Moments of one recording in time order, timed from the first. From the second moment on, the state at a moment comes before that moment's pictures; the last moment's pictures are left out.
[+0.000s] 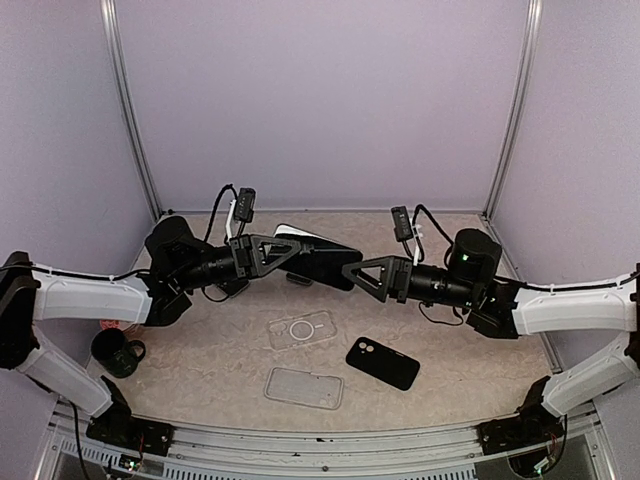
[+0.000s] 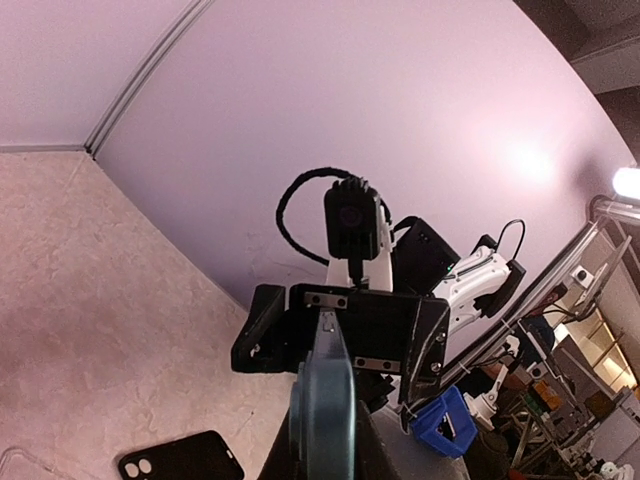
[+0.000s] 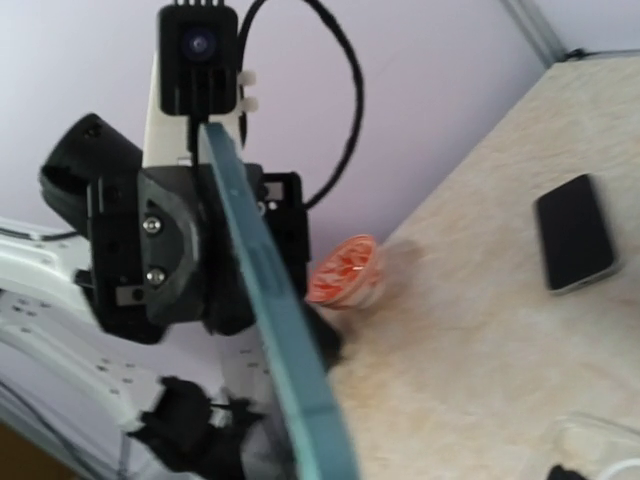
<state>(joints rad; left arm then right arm) -0.73 1.41 0.70 0.89 0.62 -0.85 0.85 1.29 0.66 0.64 -0.41 0.69</state>
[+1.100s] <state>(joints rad) -0.79 1.56 0.70 1.12 0.49 -0.96 0.85 1.44 0.68 0.99 -0.55 0.96</state>
